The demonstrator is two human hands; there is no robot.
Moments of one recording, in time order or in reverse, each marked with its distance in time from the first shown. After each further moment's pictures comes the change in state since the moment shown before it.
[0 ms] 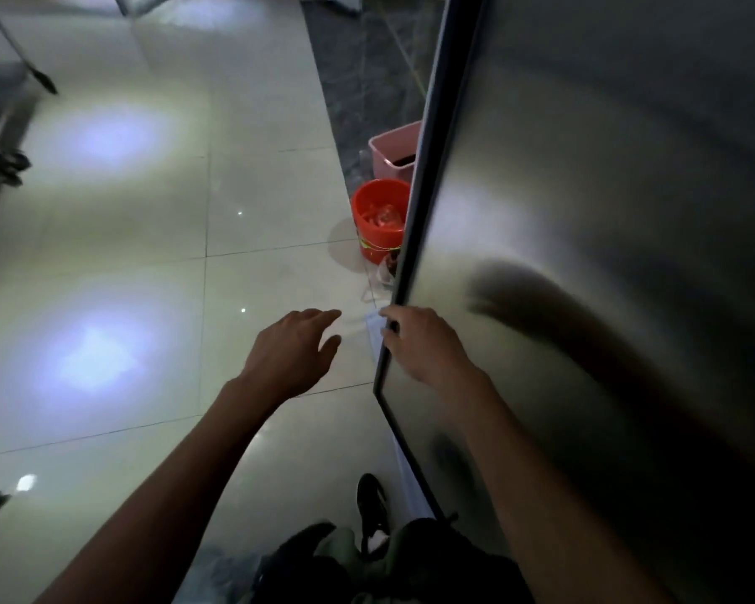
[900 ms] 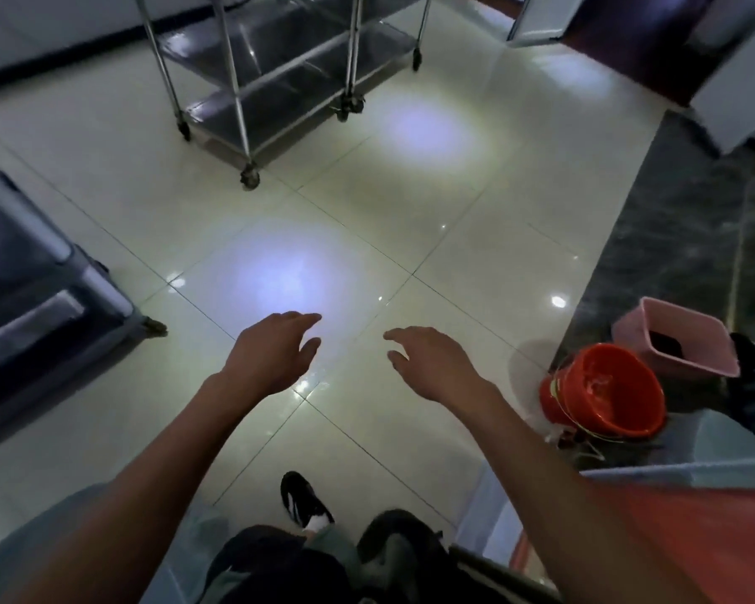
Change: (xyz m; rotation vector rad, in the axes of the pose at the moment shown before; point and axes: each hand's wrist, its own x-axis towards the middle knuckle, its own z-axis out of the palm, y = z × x) left_hand -0.056 -0.386 -0.086 -0.160 0.188 -0.847; right_hand 0.269 -0.359 0.176 -0.502 -0.521 -0.778
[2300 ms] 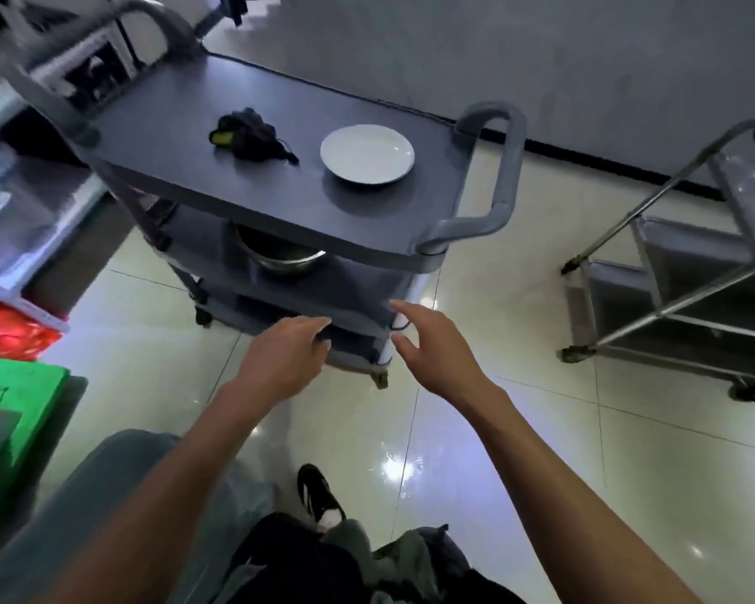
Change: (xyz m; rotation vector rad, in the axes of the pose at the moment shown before) left_hand 0.000 -0.426 -0.163 -0.293 0.486 -1.092; right_hand 0.411 -0.534 -0.050 0.062 -0.217 -1.025
